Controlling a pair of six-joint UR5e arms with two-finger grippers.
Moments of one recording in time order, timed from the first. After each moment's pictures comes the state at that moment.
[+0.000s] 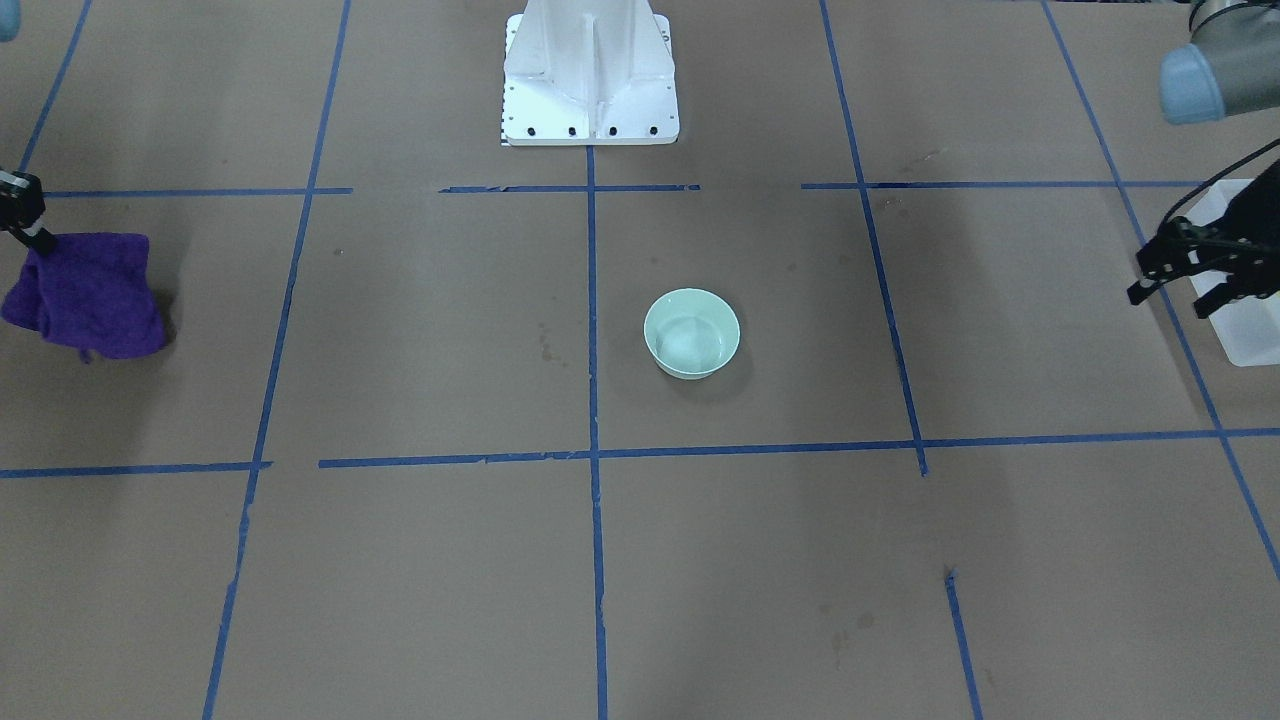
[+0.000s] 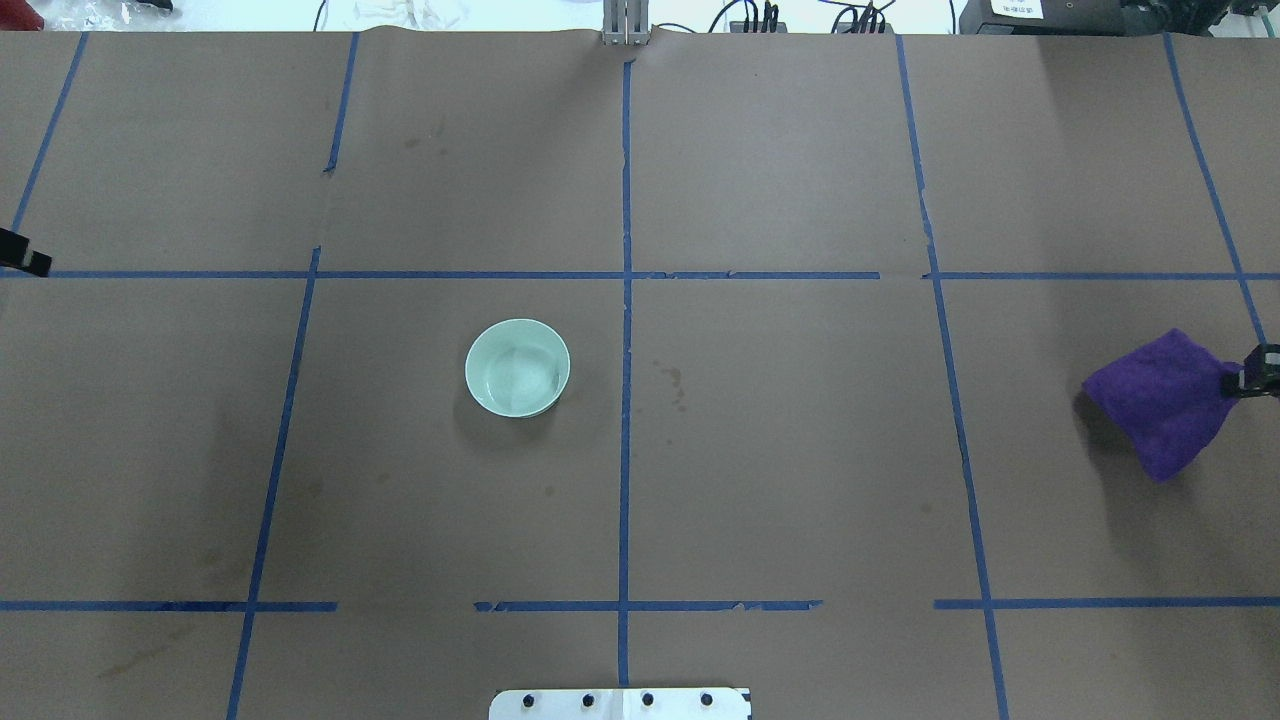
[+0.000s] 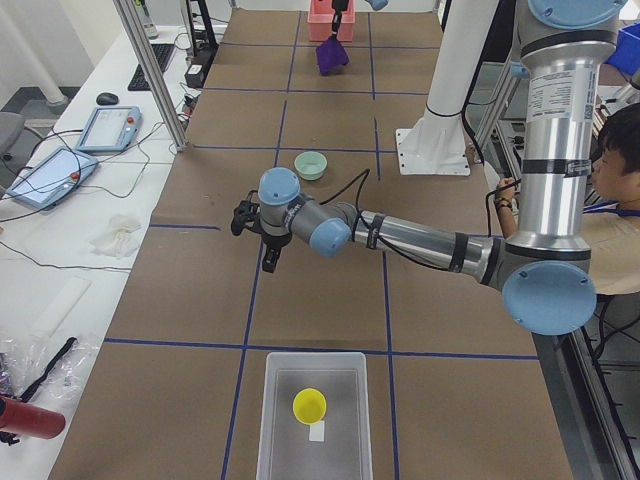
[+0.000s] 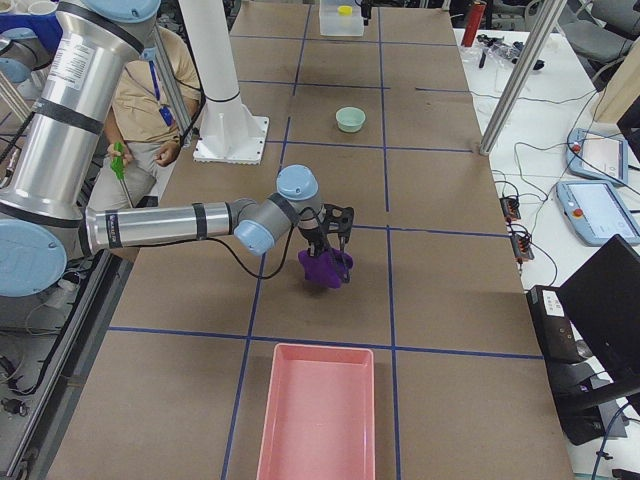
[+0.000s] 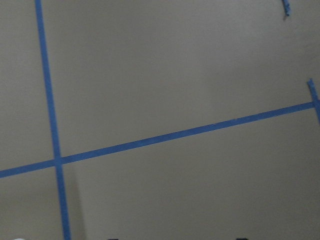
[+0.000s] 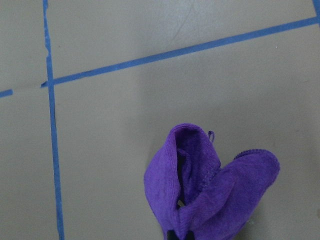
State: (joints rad) left arm -1.20 -1.60 -1.80 -1.95 -2.34 -0.55; right arm 1.15 -1.93 1.99 -0.90 2.26 0.96
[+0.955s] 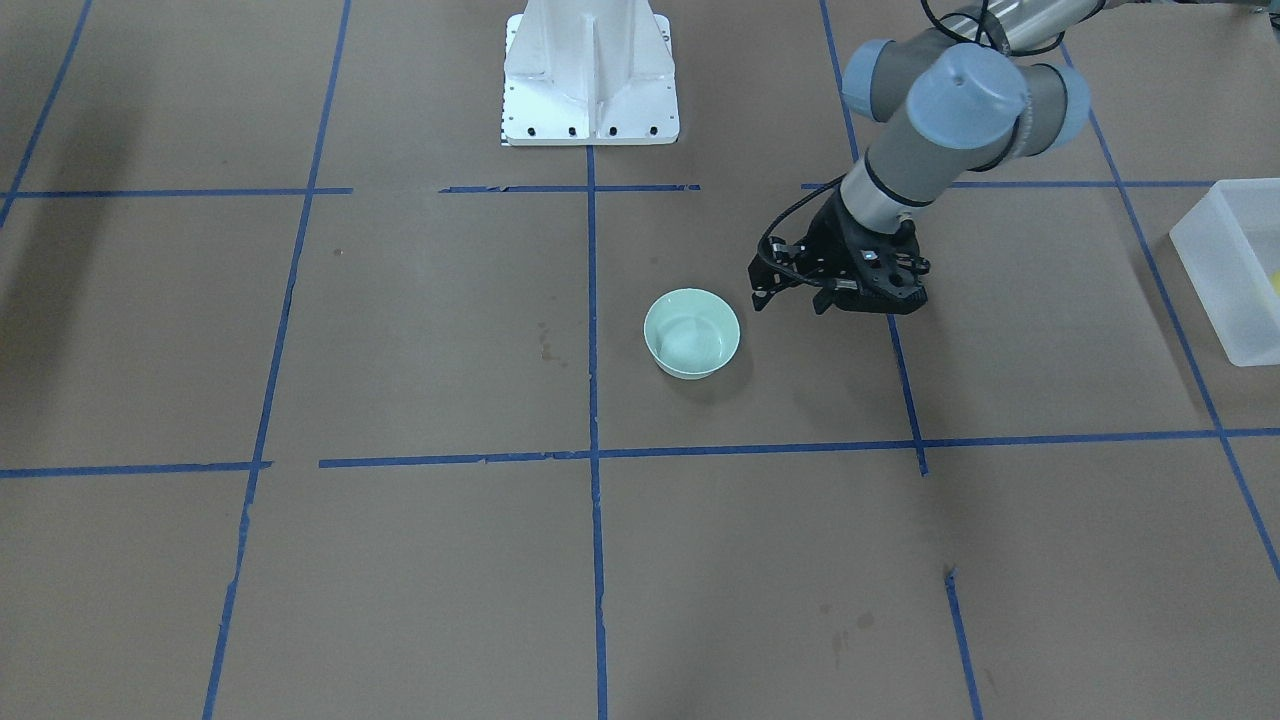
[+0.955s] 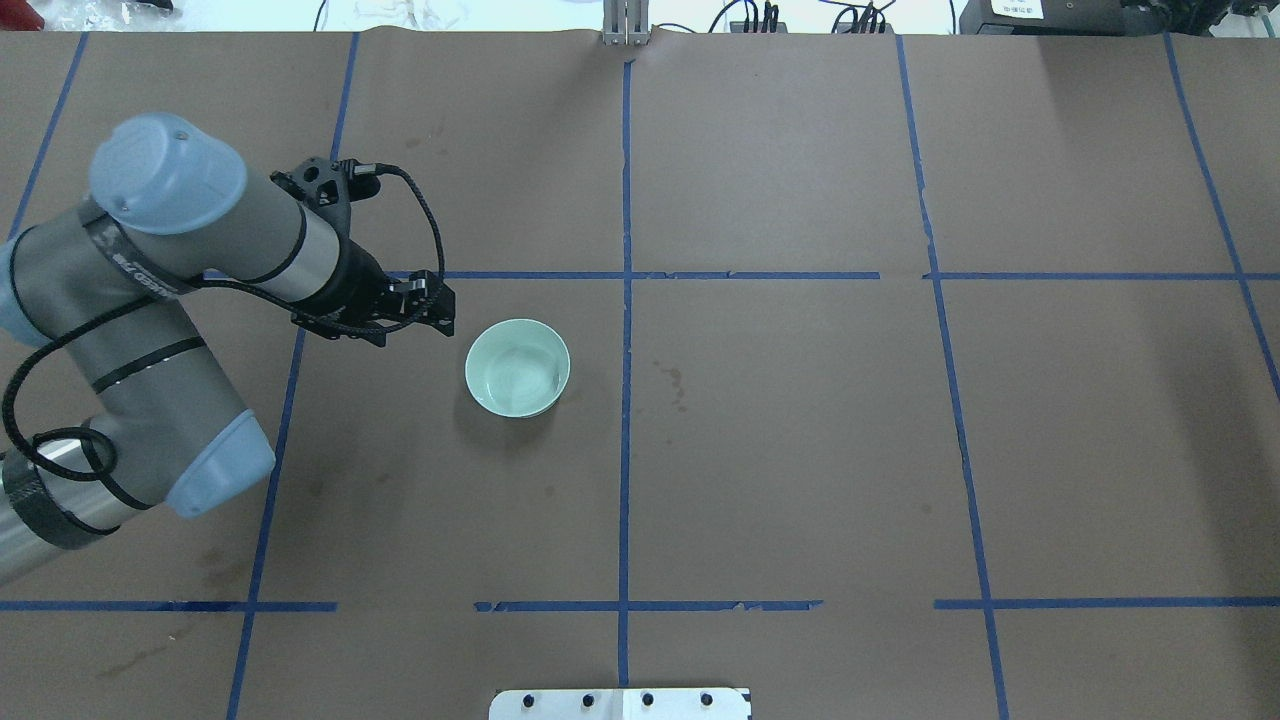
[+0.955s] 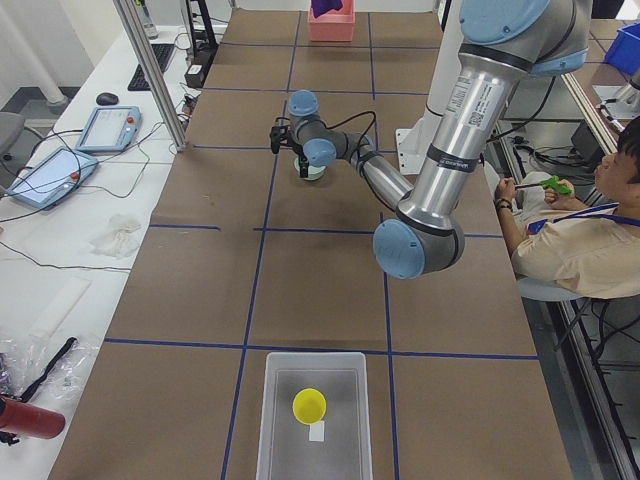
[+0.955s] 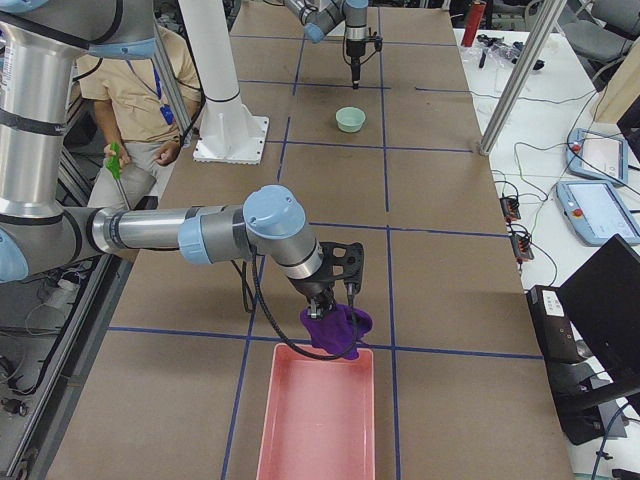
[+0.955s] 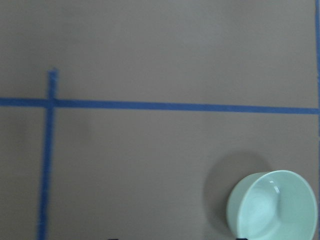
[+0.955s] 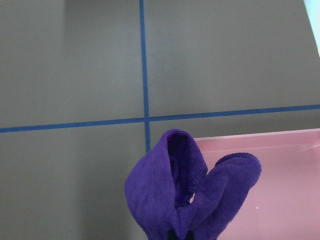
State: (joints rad) left arm -0.71 -2.01 -1.78 -1.85 -2.09 -1.23; right arm 1.80 -1.83 1.95 -1.51 2.32 0.02
